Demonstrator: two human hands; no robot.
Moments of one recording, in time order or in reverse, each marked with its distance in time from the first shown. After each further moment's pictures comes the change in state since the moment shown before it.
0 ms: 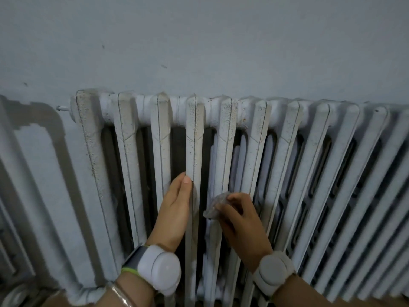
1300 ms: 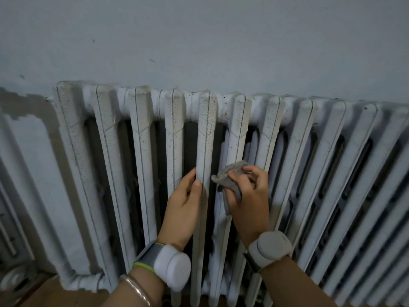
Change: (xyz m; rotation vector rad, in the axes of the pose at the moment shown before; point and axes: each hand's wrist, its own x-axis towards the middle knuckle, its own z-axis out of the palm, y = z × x) left_hand -0.009 -0.005 0.060 0.039 0.068 0.135; right_hand 0.036 0.024 -0.039 0.097 0.323 0.133
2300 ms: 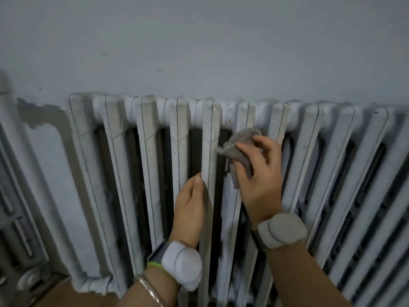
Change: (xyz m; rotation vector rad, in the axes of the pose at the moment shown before) left_hand 0.006 0.012 0.012 -0.180 0.094 -0.126; right_hand 0.051 -0.024 -0.019 0.091 0.190 -0.189
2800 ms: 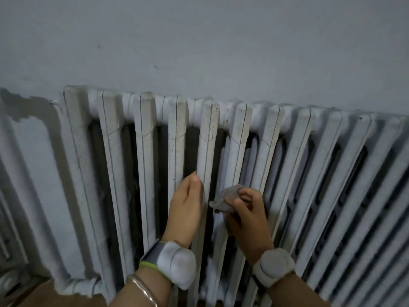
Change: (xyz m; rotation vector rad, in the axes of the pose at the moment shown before) left_hand -0.002 0.001 -0.006 0.050 -0.080 0.036; right_hand -0.092 0.020 -0.012 -0.141 -0.426 0.221
